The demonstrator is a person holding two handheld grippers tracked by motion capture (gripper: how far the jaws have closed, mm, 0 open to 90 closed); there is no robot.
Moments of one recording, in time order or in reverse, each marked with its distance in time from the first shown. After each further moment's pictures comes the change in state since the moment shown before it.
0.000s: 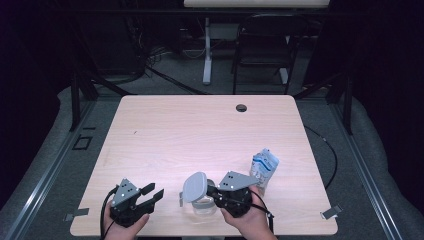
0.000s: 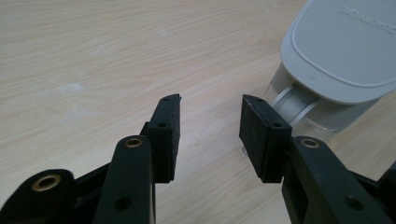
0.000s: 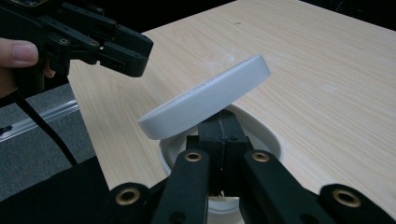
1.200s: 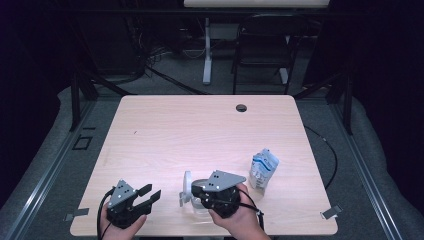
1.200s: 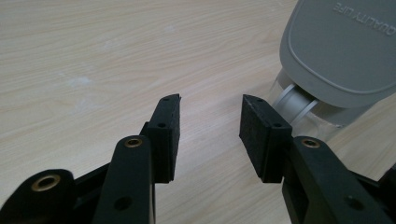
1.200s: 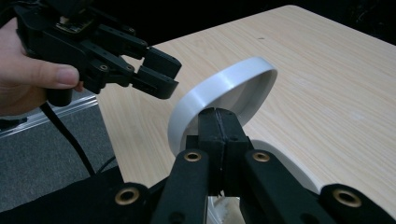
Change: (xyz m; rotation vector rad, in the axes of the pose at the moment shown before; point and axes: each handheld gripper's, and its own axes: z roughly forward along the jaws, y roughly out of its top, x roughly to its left) left arm 0.003 -0.003 -0.005 0.009 0.016 -0.015; right arm 0.022 0.026 0.007 0.004 0.049 -0.060
